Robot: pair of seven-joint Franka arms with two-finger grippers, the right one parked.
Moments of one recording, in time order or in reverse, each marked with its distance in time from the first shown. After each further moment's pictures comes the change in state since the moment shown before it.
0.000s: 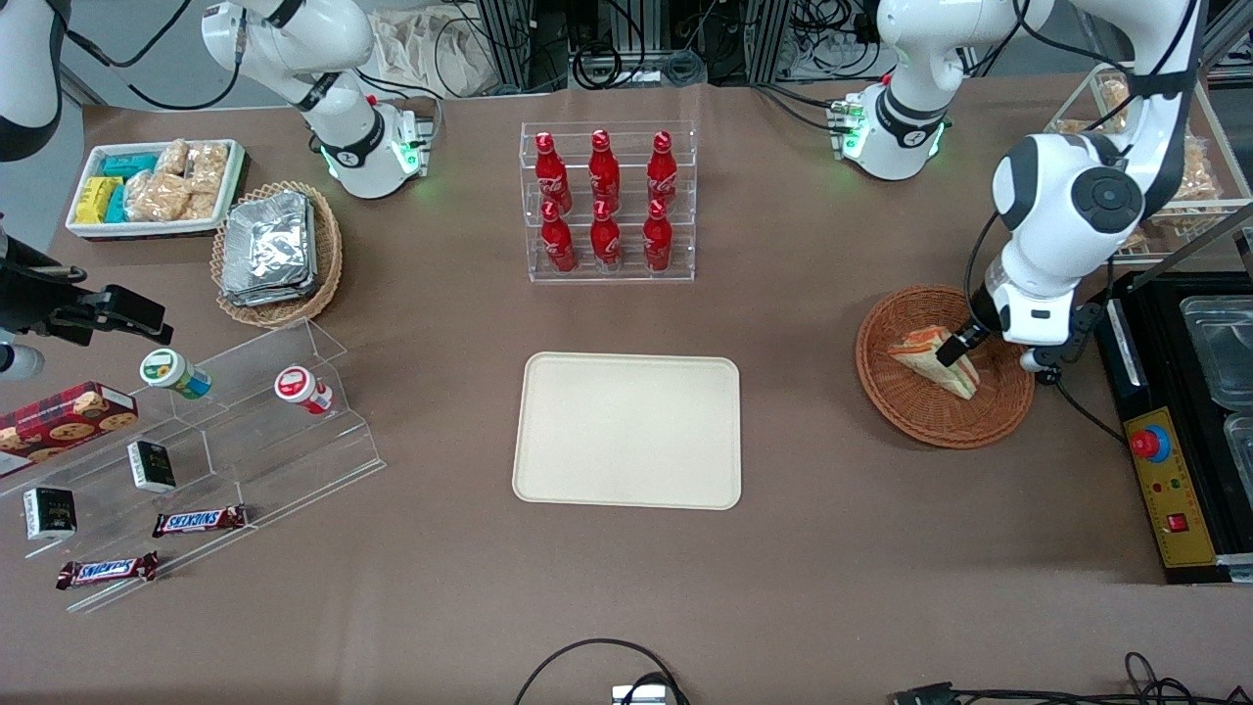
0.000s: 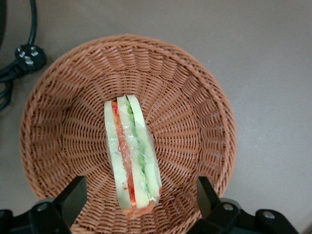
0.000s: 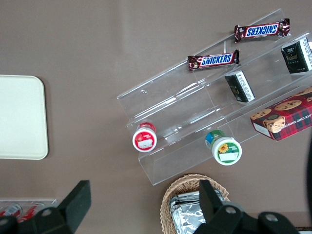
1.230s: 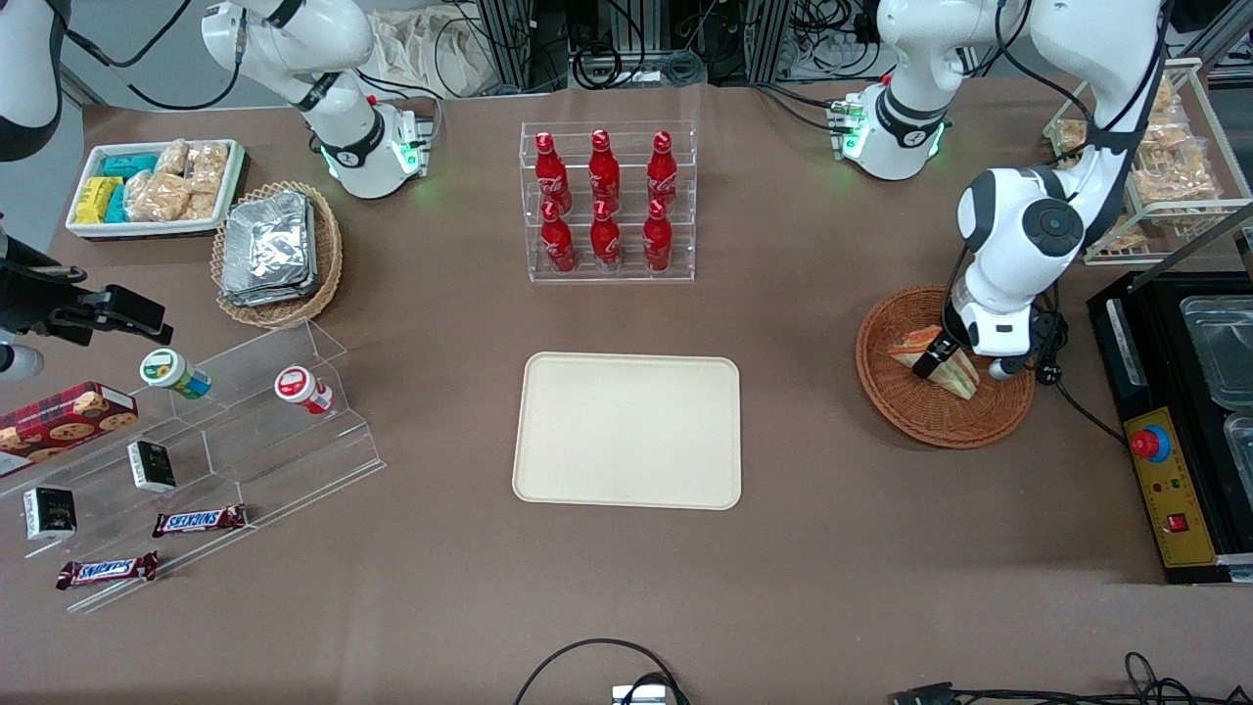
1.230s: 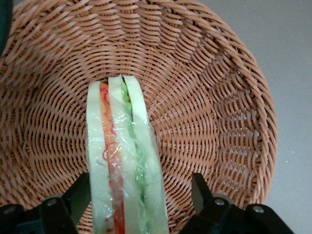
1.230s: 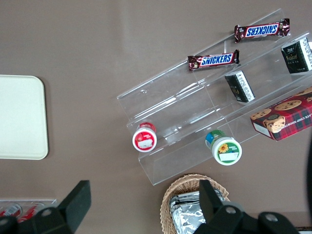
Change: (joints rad) arm -0.002 0.138 -0.001 -0.087 0.000 0.252 -0.086
